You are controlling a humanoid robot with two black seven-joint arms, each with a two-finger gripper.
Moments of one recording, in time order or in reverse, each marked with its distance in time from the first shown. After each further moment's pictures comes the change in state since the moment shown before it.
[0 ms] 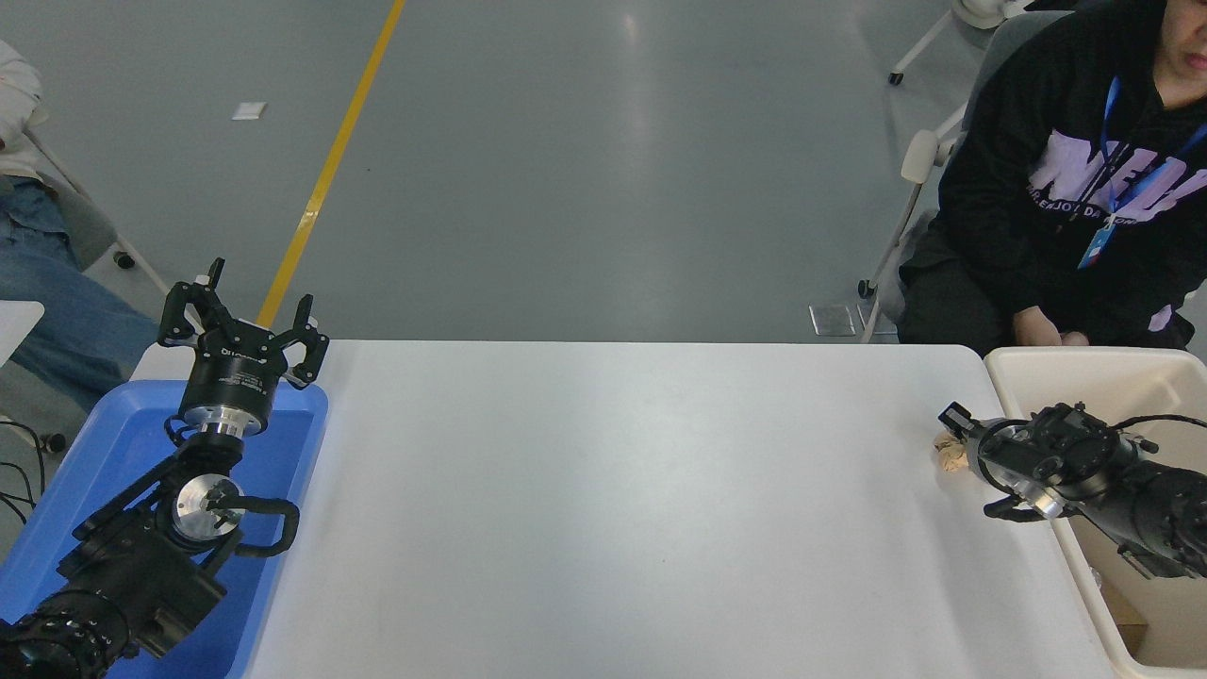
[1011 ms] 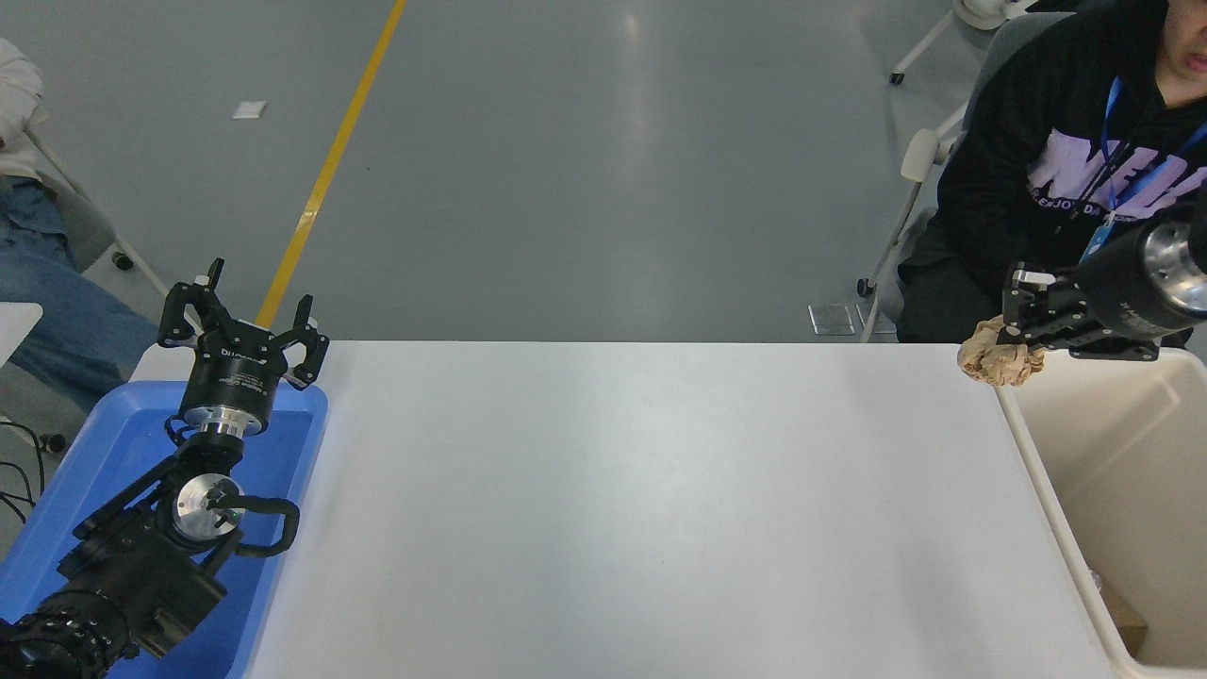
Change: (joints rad) left arm 0.000 0.000 0.000 0.000 0.001 0.000 0.001; right arm 1.254 -0.285 -0.611 0.782 0.009 0.749 0.075
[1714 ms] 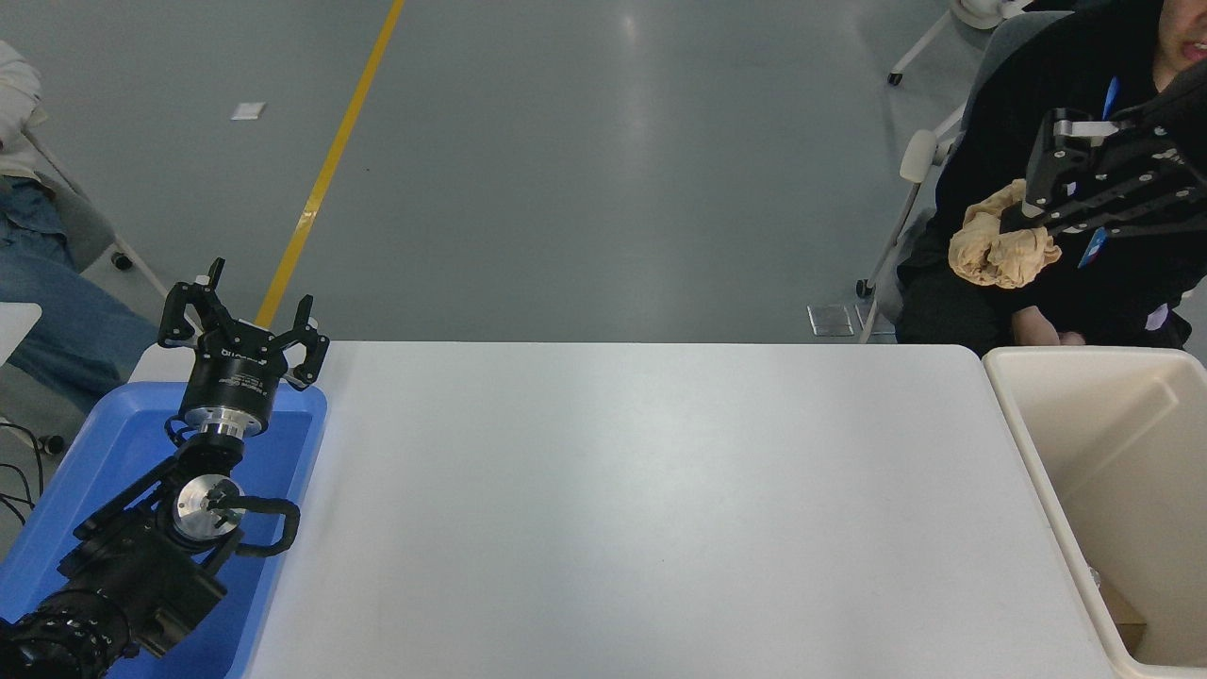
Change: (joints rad) left arm 0.000 0.000 0.000 0.000 -0.001 0.000 0.000; right arm 0.319 -0.009 -0.062 0.077 0.001 0.116 0.001
